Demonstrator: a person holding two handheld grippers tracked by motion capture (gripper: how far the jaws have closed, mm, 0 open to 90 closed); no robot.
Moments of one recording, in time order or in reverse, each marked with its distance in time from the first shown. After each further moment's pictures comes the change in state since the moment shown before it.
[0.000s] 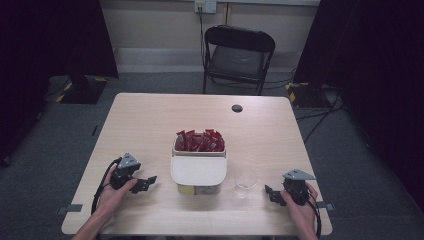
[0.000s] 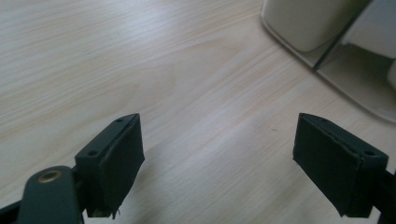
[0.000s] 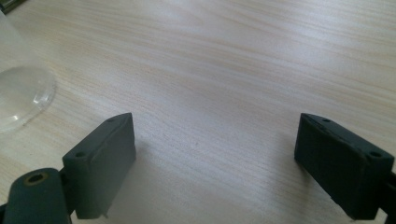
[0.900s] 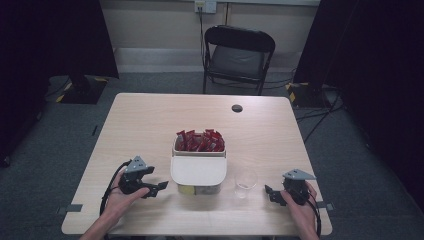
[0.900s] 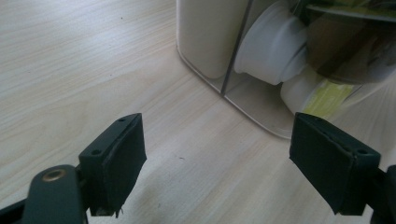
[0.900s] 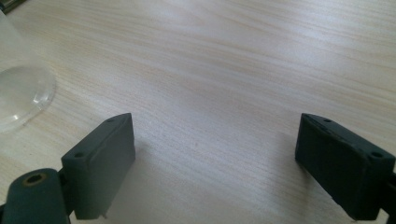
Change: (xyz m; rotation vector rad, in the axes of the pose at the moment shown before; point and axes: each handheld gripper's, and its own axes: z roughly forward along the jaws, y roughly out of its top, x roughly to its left) left arm -0.033 0.013 -0.004 -0.046 -0.144 0.052; right arm -0.001 0.000 0.000 0.001 0.006 -0.004
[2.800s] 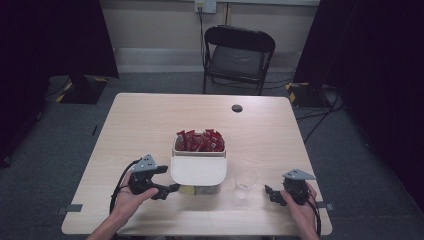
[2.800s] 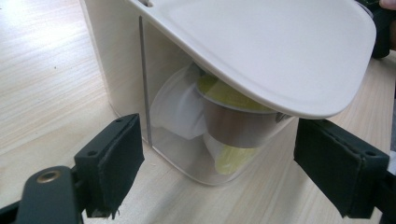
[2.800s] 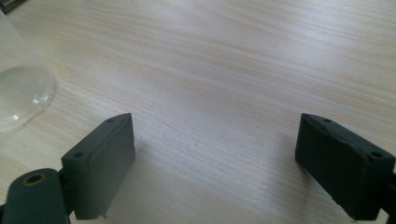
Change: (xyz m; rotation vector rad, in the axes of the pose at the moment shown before) left arm -0.030 0.028 0.000 -0.067 -0.137 0.028; right arm 0.000 0.000 0.000 -0.001 0.000 -0.001
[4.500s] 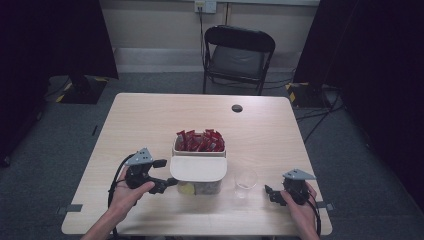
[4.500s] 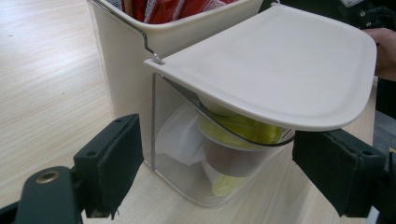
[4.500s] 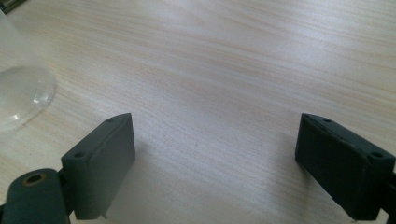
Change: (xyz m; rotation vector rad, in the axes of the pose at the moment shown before) left arm 0.005 0.017 -0.012 -0.056 -0.019 -0.012; right arm 0.000 0.000 0.000 0.001 0.000 -0.001
